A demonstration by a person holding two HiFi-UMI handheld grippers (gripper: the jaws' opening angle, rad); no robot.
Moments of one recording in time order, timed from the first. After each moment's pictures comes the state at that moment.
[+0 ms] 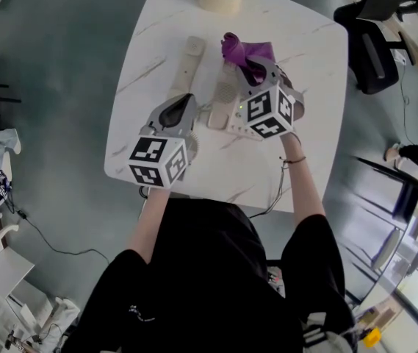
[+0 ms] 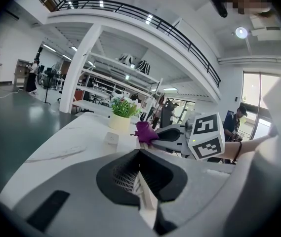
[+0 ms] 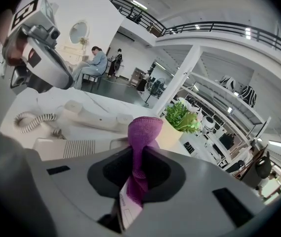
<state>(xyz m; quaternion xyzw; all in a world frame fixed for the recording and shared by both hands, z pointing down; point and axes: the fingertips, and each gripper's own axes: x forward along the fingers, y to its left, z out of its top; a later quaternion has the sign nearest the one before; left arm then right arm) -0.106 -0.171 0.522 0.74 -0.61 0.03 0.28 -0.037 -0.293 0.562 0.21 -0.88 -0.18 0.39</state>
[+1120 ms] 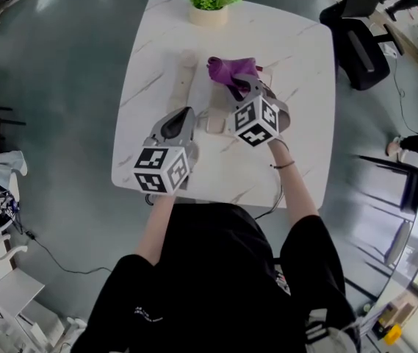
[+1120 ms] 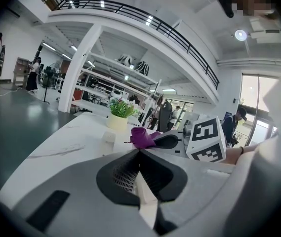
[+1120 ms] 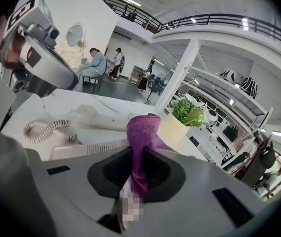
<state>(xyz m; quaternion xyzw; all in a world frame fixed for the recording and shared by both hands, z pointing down) -0.098 -0.154 0.513 0.74 -0.61 0.02 0.28 -0.036 -0.257 0.571 0.21 -0.88 -0.14 0.40</state>
